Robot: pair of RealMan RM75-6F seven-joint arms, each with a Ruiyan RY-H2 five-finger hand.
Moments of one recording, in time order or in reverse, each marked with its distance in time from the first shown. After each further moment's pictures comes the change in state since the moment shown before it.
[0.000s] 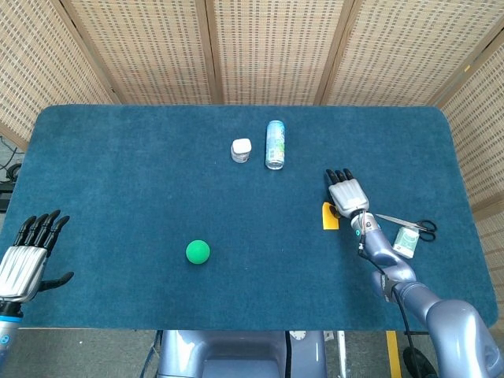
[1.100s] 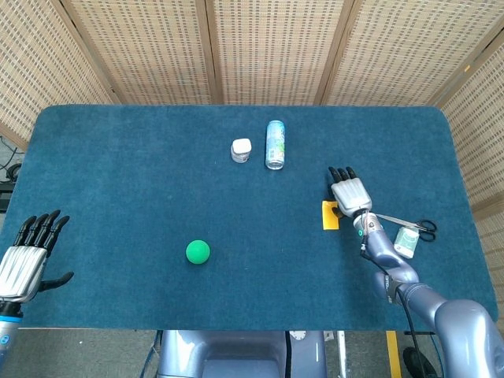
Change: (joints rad) left arm 0.000 0.001 0.000 0.001 0.002 0.000 -0.003; right arm -0.007 0.035 0.001 -0.068 0.059 0.033 -0.046
